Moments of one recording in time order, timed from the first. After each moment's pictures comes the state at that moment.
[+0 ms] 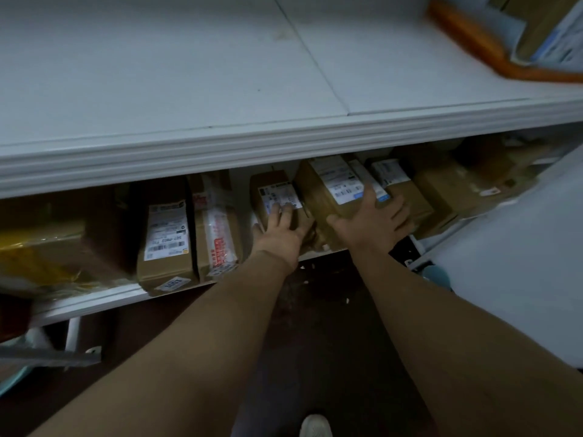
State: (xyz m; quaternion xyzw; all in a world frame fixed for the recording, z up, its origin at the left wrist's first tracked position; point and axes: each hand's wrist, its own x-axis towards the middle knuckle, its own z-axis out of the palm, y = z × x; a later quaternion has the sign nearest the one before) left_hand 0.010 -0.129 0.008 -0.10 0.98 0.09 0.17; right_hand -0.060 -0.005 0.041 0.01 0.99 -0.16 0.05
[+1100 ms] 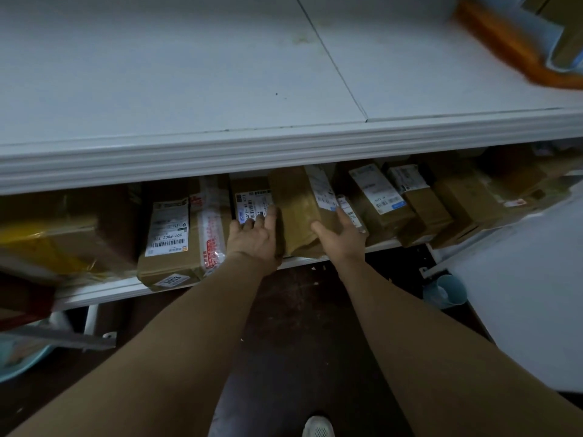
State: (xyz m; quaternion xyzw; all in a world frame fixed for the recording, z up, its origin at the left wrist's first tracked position) left_hand 0.031 -0.167 0.006 -0.21 0.96 0.03 0.17; right_hand -0.041 -0.035 0.017 0.04 0.86 -0.45 0.23
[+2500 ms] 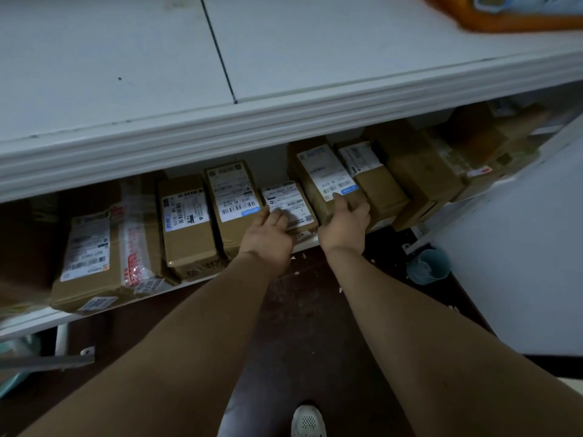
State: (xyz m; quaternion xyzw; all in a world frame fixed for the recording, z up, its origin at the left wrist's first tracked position) left_hand -0.053 -0.066 -0.001 -0.01 0.98 -0.07 0.18; right_hand -0.123 0.043 -0.012 -0.01 0.96 -0.26 0.12
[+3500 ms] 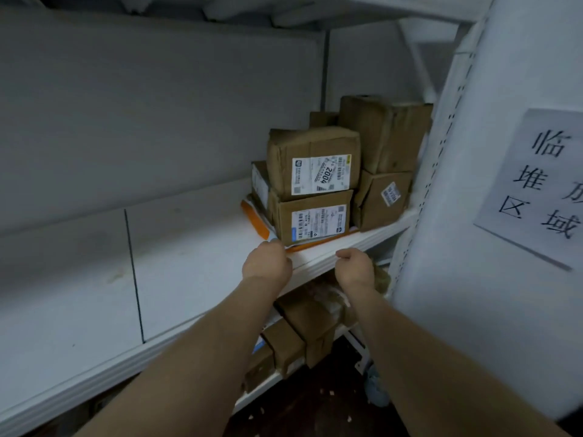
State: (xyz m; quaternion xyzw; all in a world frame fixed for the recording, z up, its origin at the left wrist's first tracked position) left_hand -0.186 0.071 0.280 -0.13 0.98 0.16 -0.07; right_hand -0.223 0.217 0.250 0.10 0.86 -0.50 0.00
